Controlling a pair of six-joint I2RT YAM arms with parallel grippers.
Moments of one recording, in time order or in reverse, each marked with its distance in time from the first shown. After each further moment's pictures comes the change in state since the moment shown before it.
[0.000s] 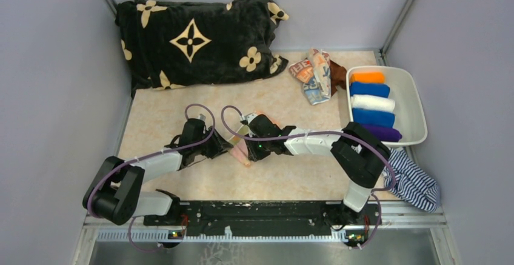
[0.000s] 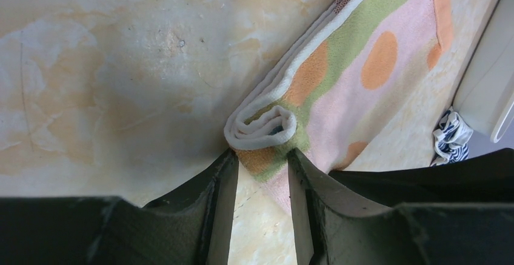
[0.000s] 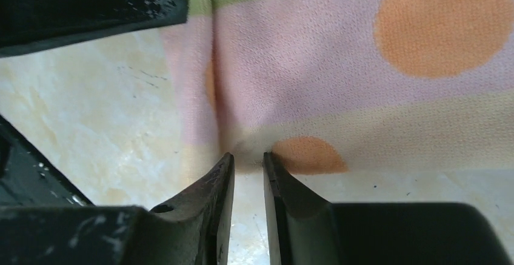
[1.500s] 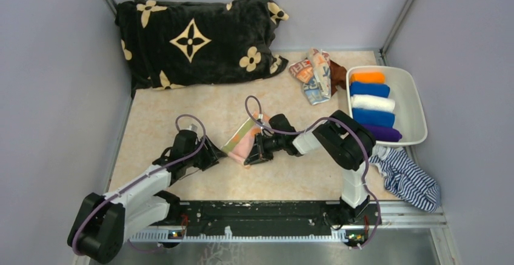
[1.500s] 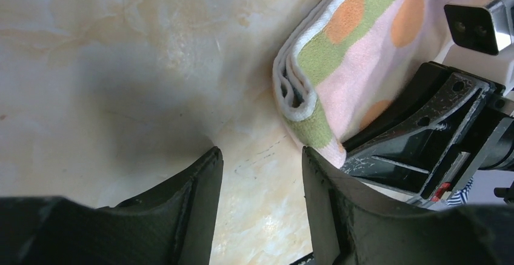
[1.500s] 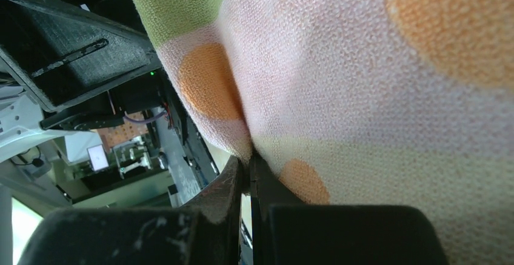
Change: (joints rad) left arm -0.002 -0.346 -0.120 -0.231 -0.031 -0.011; right arm -0.208 0.206 -0.205 0.590 -0.639 0.472
